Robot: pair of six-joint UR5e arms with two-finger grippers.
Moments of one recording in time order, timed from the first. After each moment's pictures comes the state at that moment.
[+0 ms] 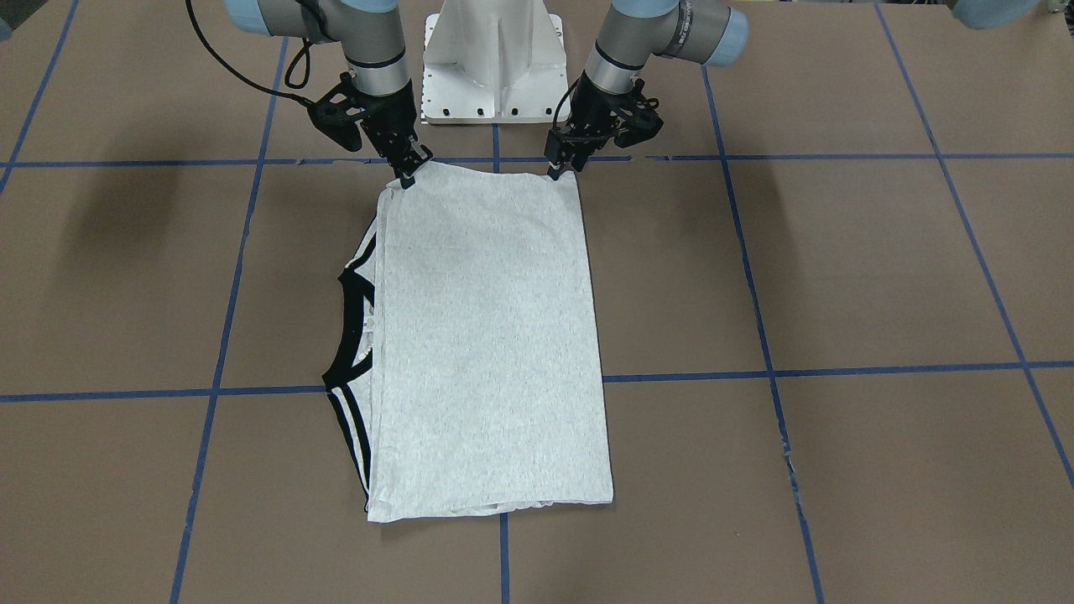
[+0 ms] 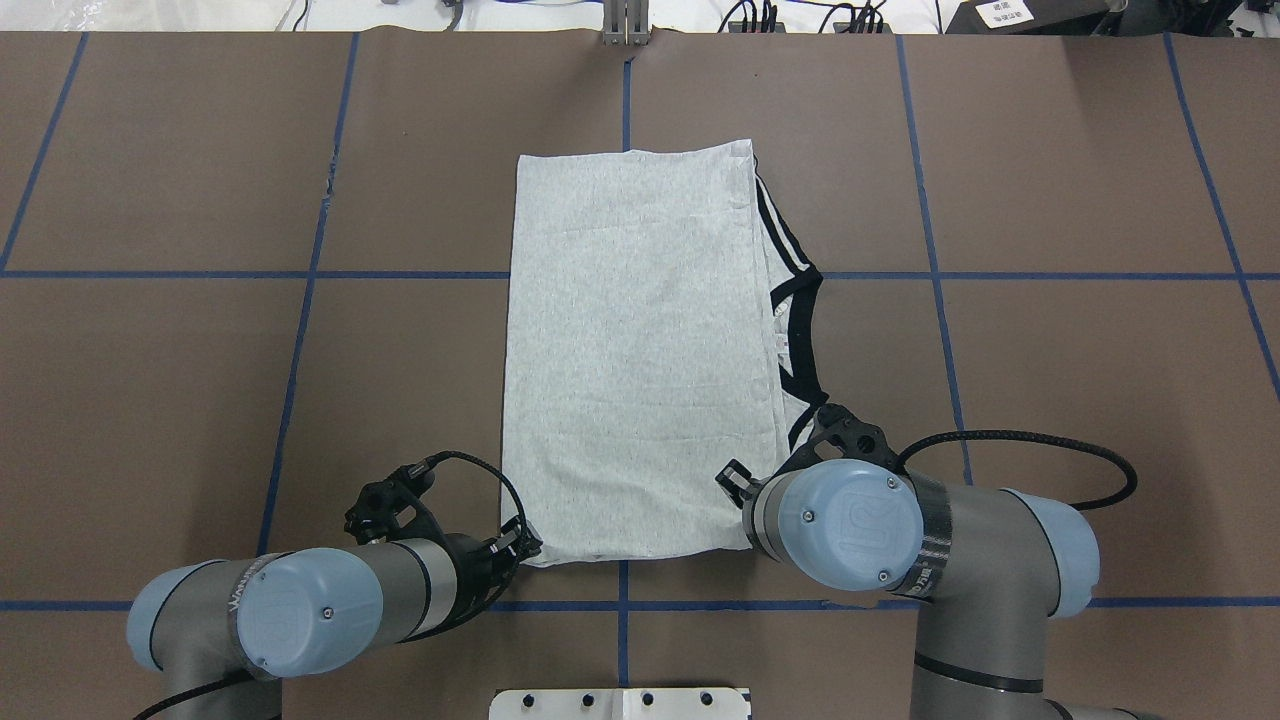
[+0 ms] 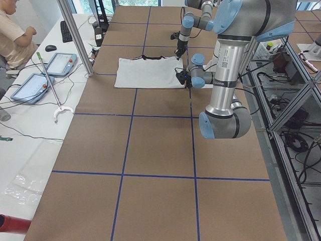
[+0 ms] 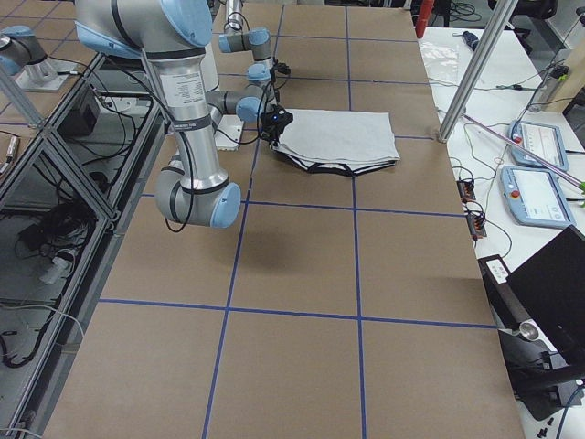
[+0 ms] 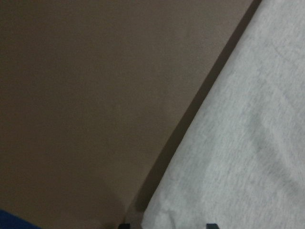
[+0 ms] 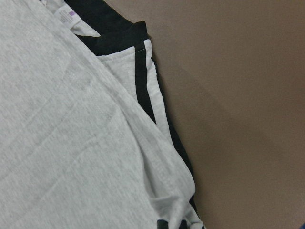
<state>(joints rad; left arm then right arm) -0.17 -1.87 -1.89 -2.05 -1.52 -2.09 0.25 -1.19 2.00 -1.59 1.59 2.17</state>
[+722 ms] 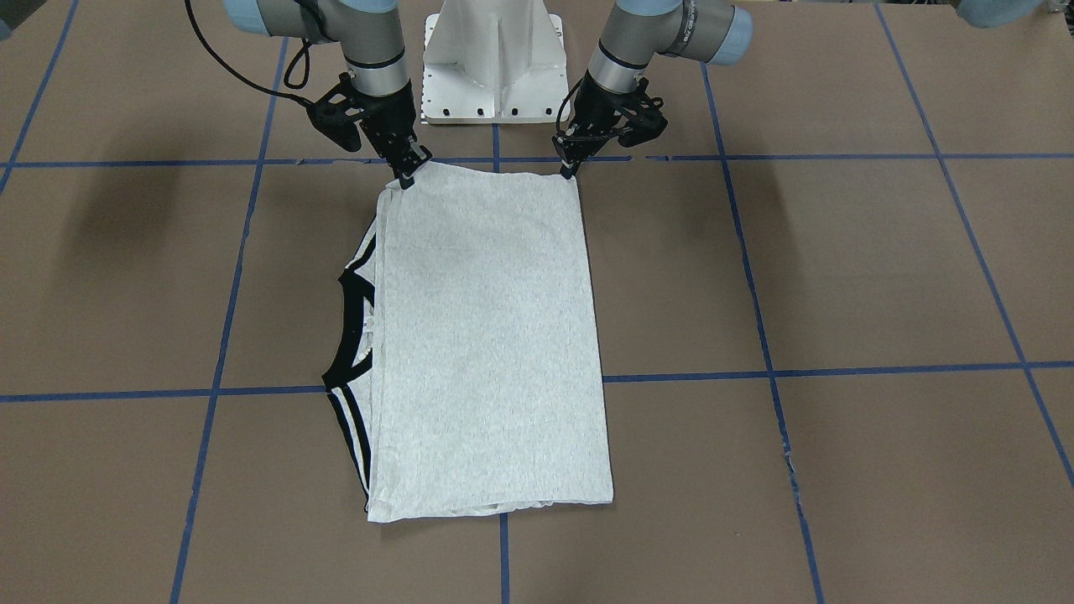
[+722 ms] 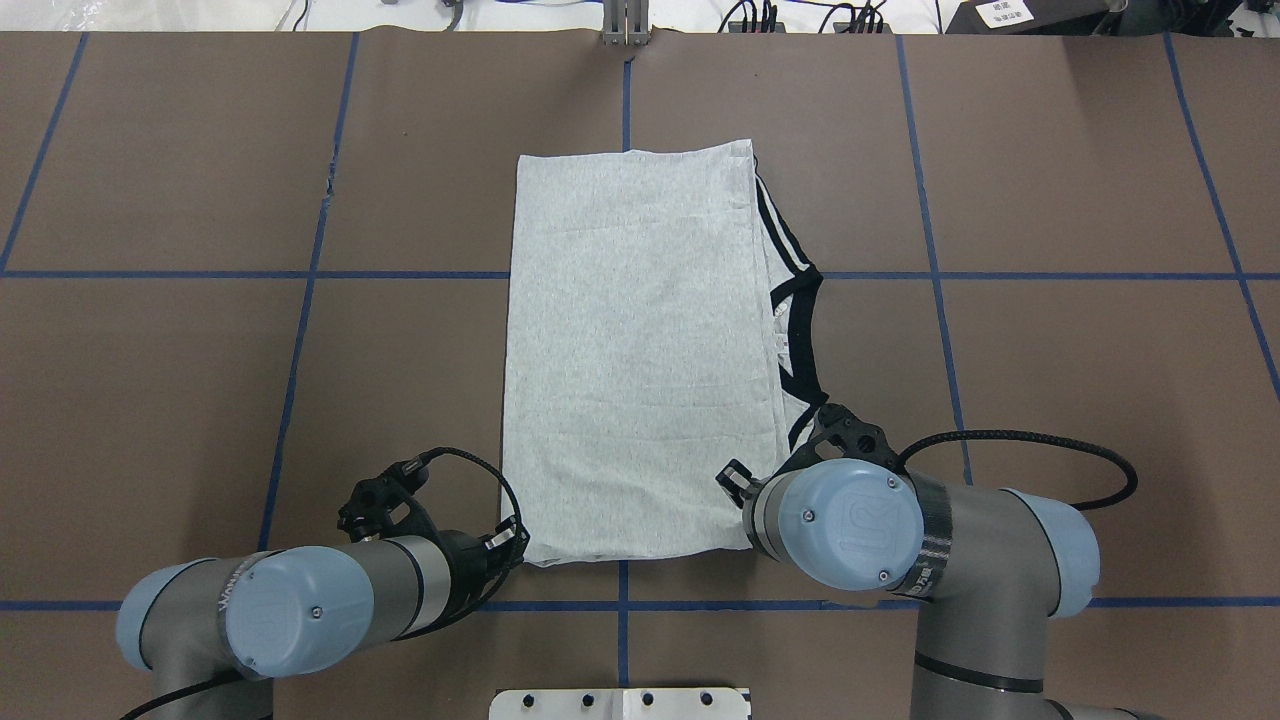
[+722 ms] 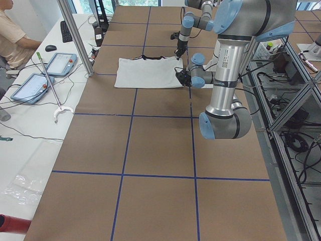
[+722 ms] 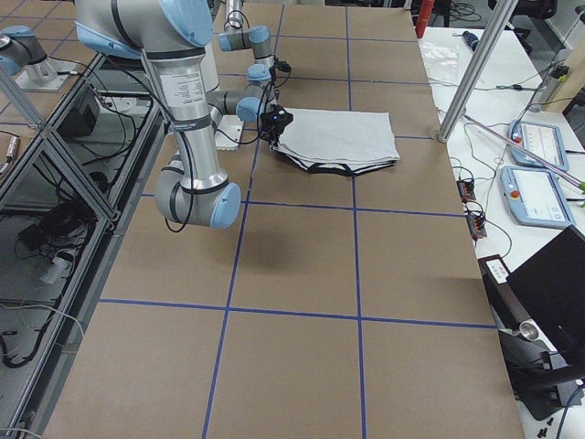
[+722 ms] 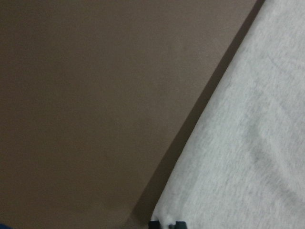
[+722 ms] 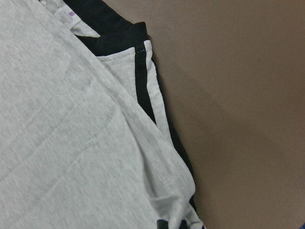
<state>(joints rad) -0.17 -1.85 -1.93 -2.05 -1.51 -2.09 0.25 -1.19 2.00 -1.59 1.59 2.17</state>
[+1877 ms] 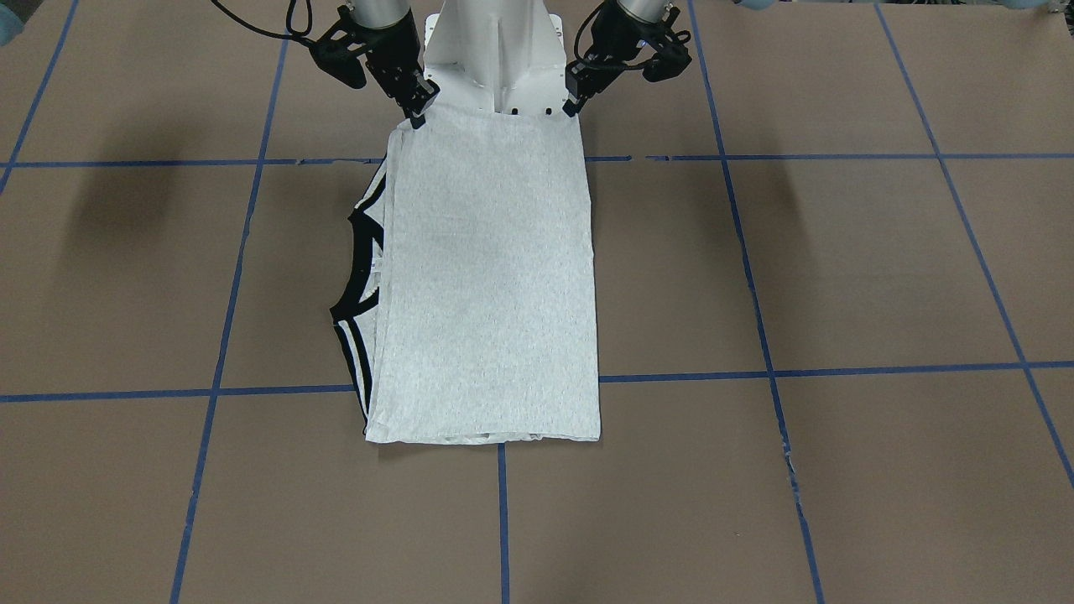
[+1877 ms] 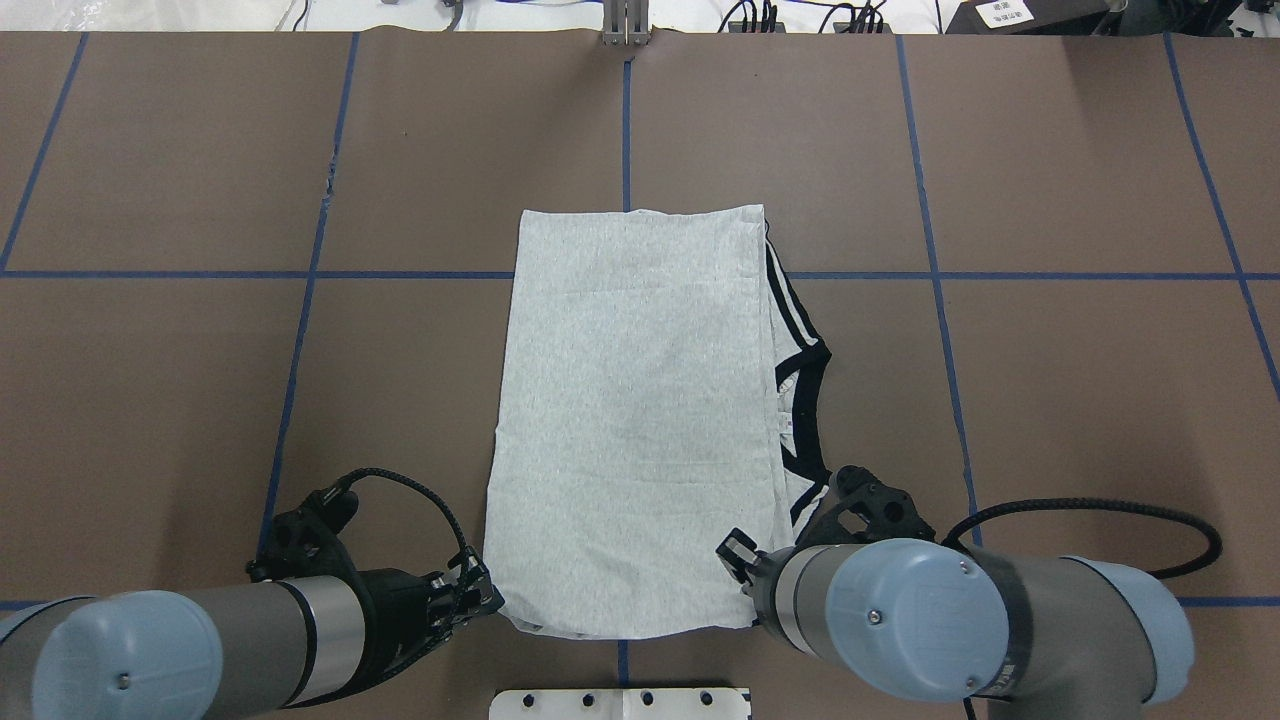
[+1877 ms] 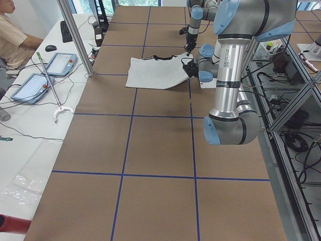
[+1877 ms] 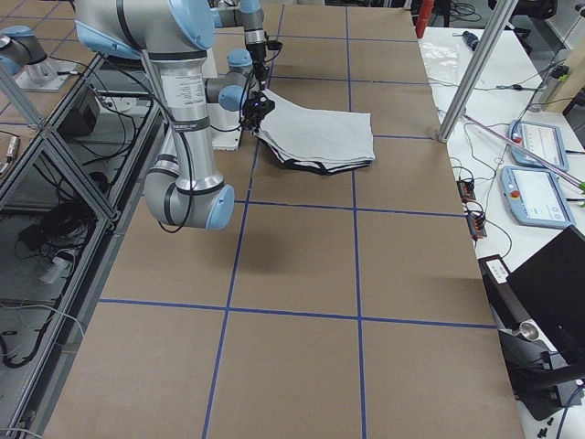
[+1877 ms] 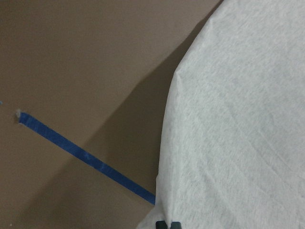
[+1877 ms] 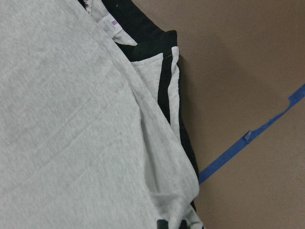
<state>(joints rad) -0.12 -1.73 -2.20 -2.05 -1.52 -2.19 0.15 -1.25 2.20 -1.65 1.59 2.22</state>
